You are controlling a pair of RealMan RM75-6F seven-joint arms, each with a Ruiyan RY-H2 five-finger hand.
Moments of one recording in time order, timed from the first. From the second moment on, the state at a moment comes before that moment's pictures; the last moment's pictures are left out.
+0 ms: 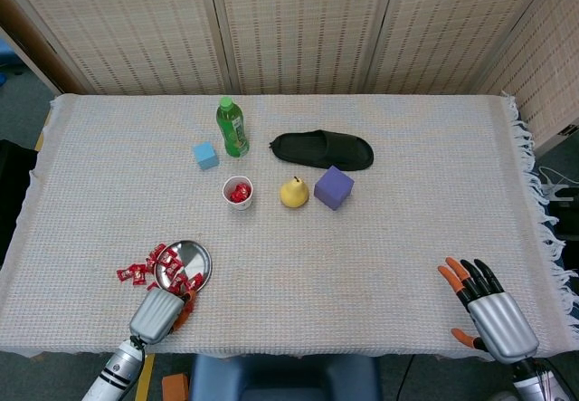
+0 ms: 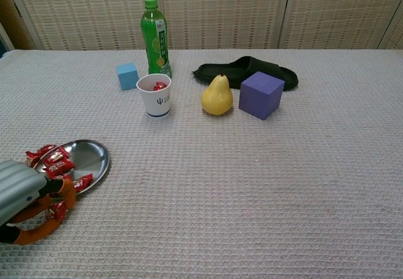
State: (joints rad) left arm -0.28 -1.69 0.12 -1.17 1.68 1.36 0.28; right arm 0.06 -1.07 -0.11 -1.70 -1.75 1.43 -0.15
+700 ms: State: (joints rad) left arm -0.26 -1.62 0.11 -1.23 1.72 1.43 0.28; right arm 0.06 -1.08 -0.11 -1.70 -1.74 1.42 -0.16
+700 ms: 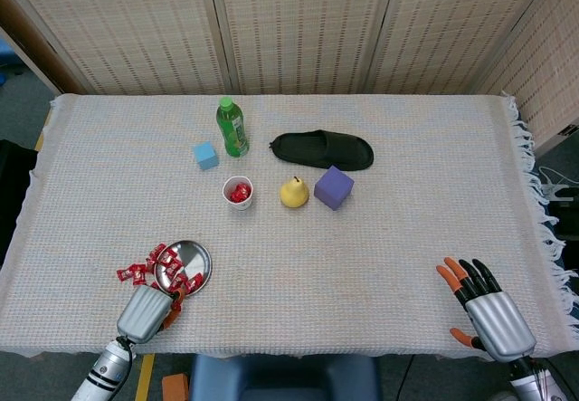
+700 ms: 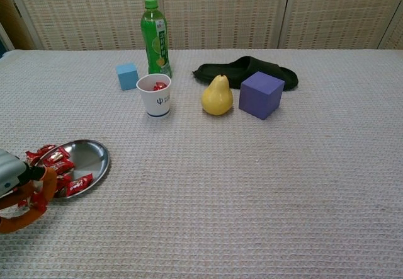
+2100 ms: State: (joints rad) left arm -0.96 -1.84 -0.30 -0.70 1.45 0.91 0.09; right arm 0.11 -1.10 0.00 -1.70 -1.47 1.31 -0.19
